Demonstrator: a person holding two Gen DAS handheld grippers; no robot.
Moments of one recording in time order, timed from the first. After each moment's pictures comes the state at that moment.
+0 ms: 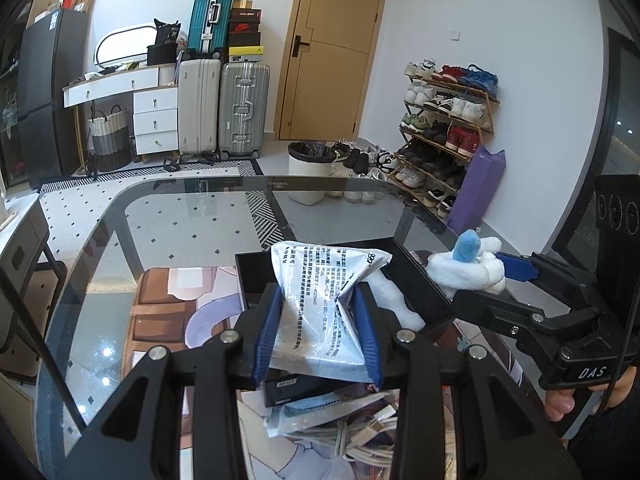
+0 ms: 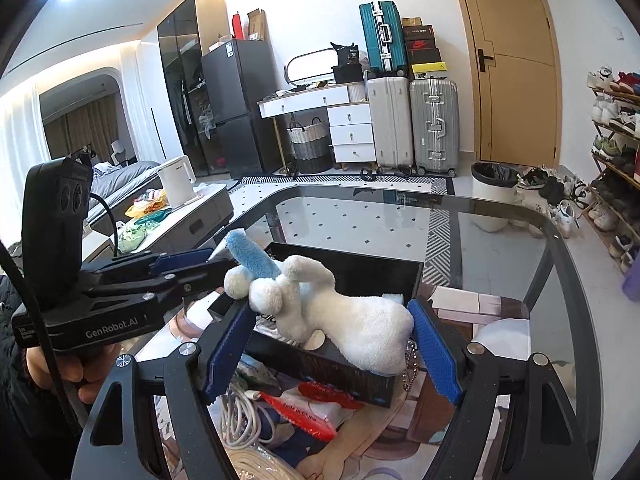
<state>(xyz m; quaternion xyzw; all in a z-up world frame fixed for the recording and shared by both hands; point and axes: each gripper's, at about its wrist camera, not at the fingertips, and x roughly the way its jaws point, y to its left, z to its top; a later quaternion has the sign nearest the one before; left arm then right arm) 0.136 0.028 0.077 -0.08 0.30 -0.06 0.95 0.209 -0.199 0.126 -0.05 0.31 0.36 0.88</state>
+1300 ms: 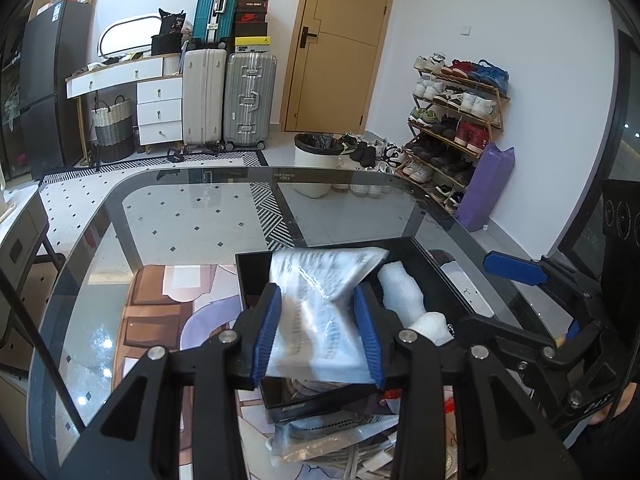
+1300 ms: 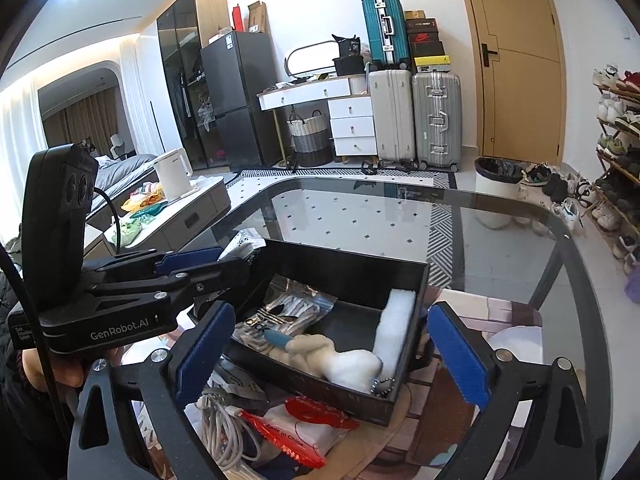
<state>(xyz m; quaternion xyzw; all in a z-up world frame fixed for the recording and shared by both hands) 0.159 0.030 0.067 -0.08 0.31 -0.05 0.94 0.229 -0.179 0.103 -0.06 0.32 0.36 0.88</state>
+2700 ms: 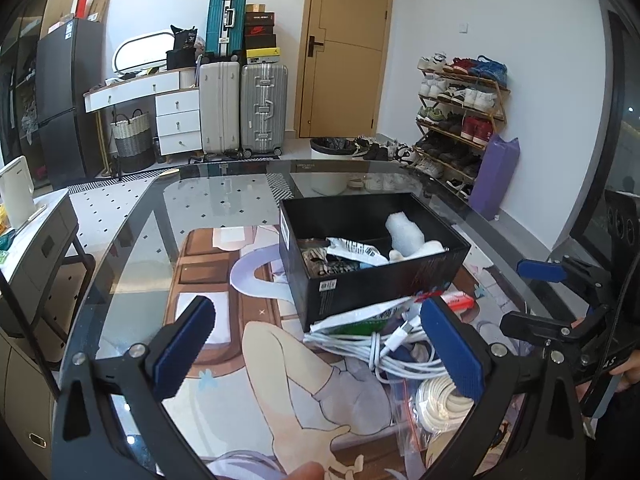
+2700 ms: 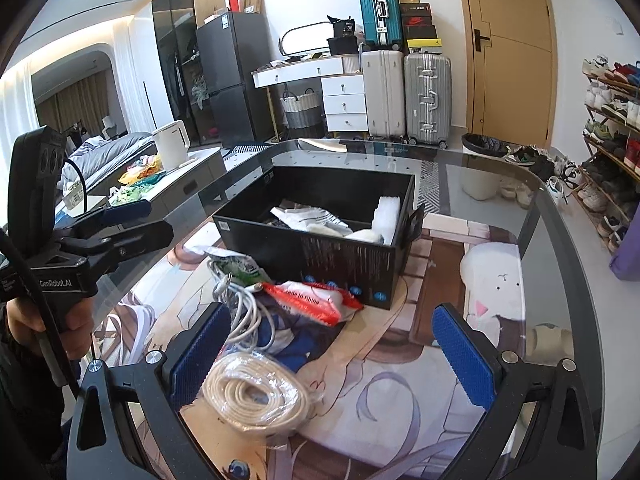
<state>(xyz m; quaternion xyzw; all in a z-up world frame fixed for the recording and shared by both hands) 0.072 0.042 0.058 -0.05 0.30 -0.02 0.95 0.146 -0.223 0.077 -0.08 0.35 0.34 0.87</state>
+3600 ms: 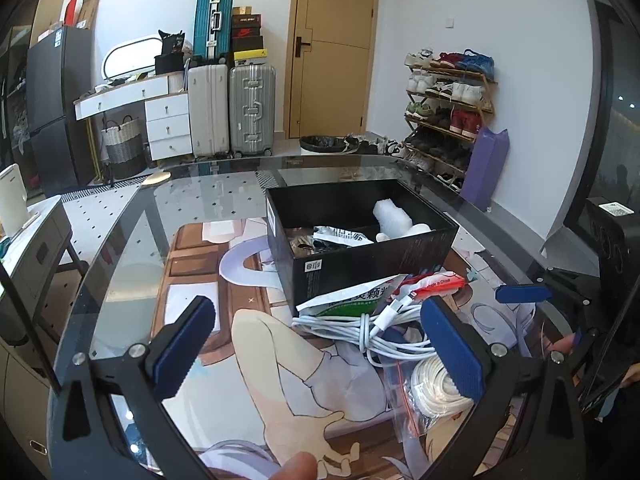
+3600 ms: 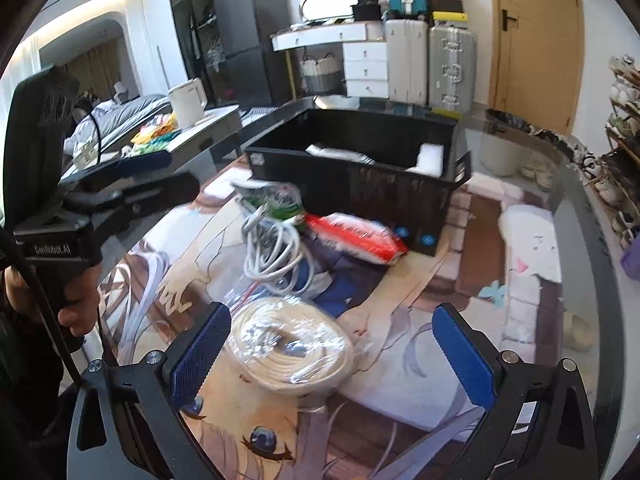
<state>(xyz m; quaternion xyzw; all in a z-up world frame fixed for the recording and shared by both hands) 0.062 0.033 0.049 -0.03 0.30 -0.04 0.95 0.122 -0.203 0.047 -0.13 0.40 0.37 0.83</state>
